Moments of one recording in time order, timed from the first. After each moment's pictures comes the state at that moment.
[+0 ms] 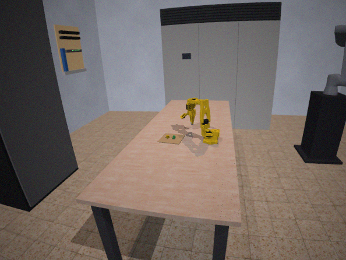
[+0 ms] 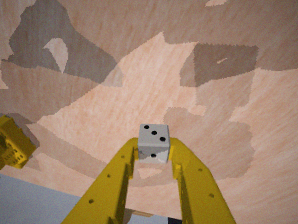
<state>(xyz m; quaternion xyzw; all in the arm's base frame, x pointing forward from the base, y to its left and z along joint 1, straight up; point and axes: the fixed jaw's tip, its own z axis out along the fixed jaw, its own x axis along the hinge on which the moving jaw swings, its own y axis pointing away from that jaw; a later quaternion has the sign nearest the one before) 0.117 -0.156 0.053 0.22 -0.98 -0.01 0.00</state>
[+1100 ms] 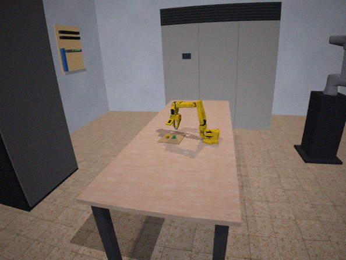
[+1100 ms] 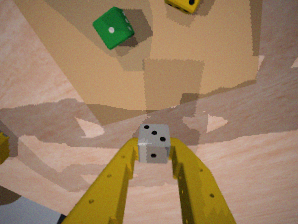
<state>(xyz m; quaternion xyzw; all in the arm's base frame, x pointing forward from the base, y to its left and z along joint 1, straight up) 0.205 -0.056 0.053 0.52 -0.85 0.00 0.00</state>
